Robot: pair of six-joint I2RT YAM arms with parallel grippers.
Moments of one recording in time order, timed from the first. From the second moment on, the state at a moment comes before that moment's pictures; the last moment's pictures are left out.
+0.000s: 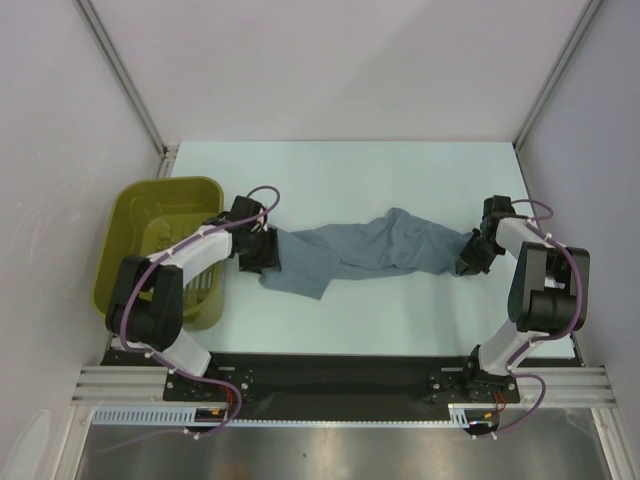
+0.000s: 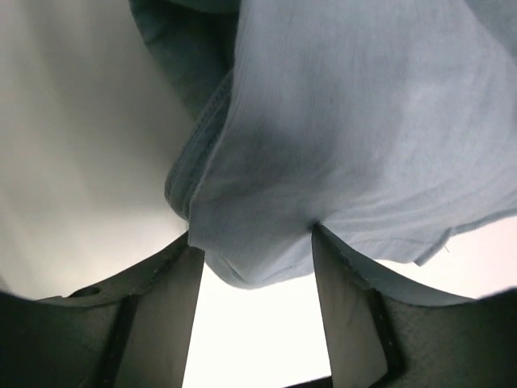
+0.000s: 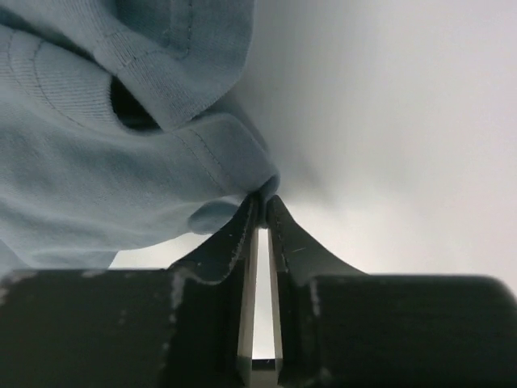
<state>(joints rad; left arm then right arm) -0.30 1.59 0.95 -0.53 0.13 -0.36 -0.16 1.67 0.98 -0.63 -0.07 0.45</state>
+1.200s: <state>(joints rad) -0.30 0.89 1.08 -0.78 0.22 -0.52 -0.01 1.05 1.45 -1.12 0.15 0.52</state>
